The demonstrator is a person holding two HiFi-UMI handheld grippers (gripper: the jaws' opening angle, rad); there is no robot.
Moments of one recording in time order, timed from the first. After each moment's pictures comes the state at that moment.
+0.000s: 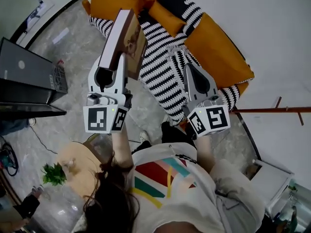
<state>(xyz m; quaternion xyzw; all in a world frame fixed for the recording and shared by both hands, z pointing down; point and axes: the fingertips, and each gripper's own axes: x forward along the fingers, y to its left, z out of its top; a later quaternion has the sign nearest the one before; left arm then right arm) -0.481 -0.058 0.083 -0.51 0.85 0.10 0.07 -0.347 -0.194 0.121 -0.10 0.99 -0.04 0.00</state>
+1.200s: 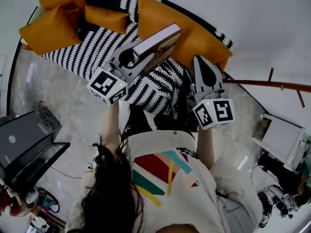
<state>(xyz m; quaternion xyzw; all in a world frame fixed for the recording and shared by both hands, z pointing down) -0.384 -0.454 0.246 -0.86 0.49 0.00 -0.11 -0.260 -0.491 0.208 -0.33 0.93 -0.13 -0.03</state>
